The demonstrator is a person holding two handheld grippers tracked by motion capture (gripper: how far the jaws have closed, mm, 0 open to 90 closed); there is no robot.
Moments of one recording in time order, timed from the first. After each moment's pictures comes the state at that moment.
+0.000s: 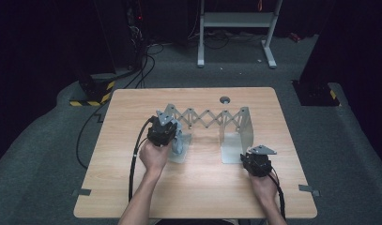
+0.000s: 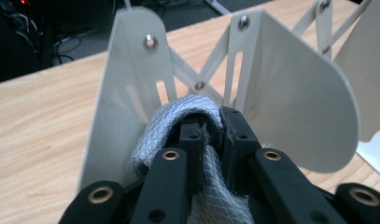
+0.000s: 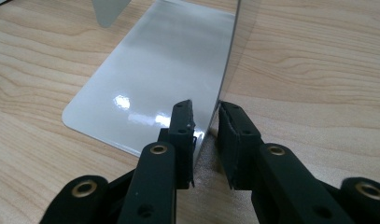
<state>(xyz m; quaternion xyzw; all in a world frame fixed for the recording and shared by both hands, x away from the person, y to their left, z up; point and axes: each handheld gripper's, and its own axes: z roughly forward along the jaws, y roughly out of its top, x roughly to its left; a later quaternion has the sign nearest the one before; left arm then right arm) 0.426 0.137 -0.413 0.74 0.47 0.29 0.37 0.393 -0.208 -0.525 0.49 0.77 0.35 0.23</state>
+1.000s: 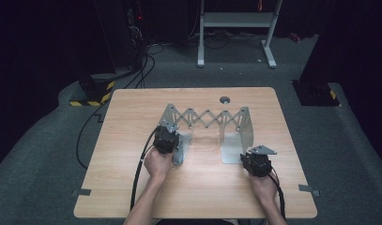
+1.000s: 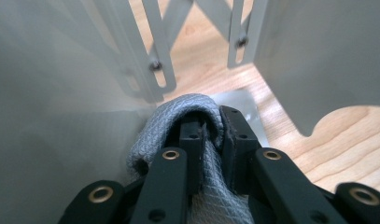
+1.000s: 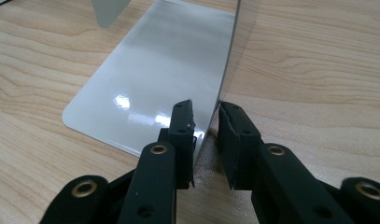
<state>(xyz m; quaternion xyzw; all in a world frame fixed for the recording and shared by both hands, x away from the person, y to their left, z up) 0.439 0.128 -0.478 0.77 0.50 0.26 0.31 0.393 -0.208 -0.525 0.49 0.77 0.35 0.23</state>
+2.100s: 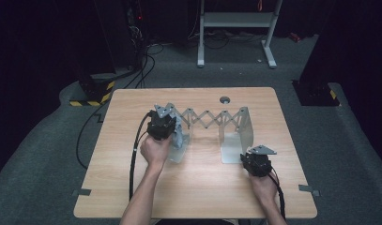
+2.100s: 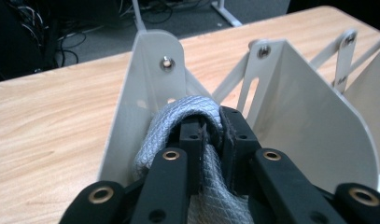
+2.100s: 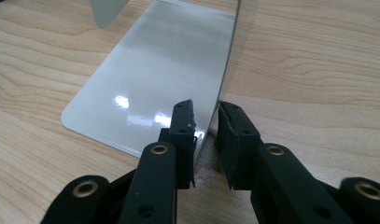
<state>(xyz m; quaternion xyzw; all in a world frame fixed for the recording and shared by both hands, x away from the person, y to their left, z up) 0.444 0.140 -0.407 0.72 0.50 0.28 0.38 0.393 -0.208 -0.525 0.49 0.77 0.35 0.23</state>
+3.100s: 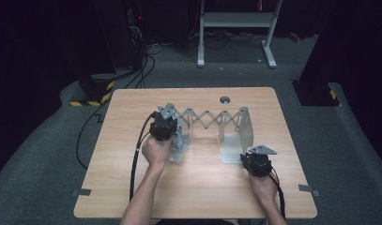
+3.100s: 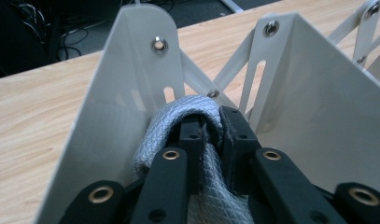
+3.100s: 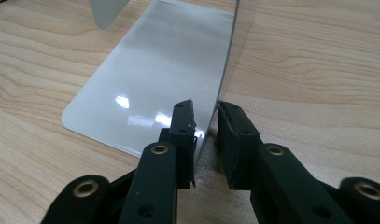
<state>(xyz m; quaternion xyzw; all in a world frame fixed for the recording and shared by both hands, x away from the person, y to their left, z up) 0.449 0.134 -0.422 0.74 0.50 0.29 0.36 0.393 -0.209 -0.525 0.49 0.77 0.35 0.22</state>
